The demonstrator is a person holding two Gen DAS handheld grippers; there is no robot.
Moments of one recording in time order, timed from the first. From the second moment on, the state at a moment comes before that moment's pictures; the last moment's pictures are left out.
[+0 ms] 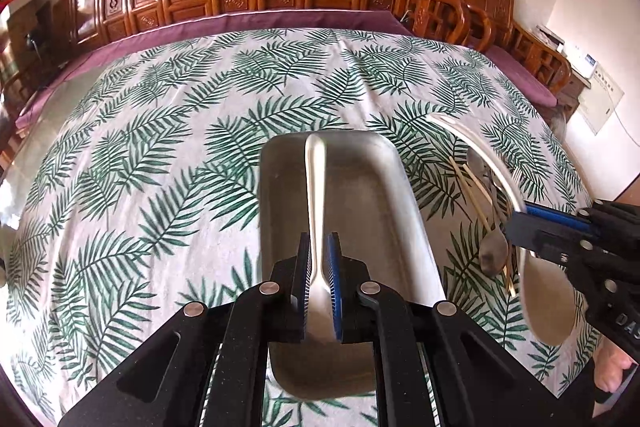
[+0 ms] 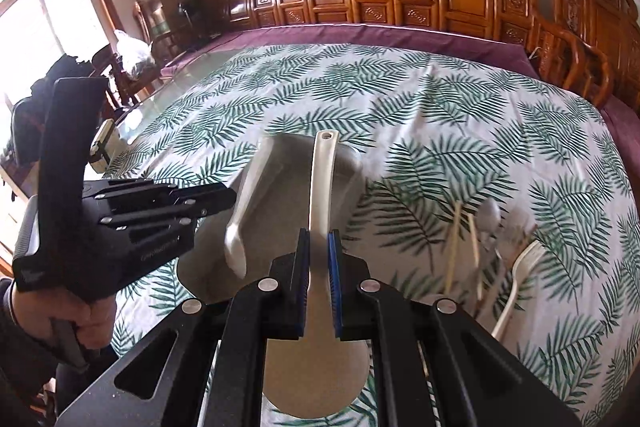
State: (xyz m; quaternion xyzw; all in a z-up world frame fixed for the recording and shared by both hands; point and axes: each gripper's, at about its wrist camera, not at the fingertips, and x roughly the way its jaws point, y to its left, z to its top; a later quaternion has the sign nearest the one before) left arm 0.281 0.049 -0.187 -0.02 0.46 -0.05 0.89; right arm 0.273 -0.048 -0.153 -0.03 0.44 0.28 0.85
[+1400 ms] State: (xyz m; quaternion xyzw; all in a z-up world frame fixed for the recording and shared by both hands) left arm 0.209 0.059 -0.139 0.00 0.39 -0.09 0.92; right arm 0.267 -0.087 -0.165 -0.03 0.43 0.25 0.87
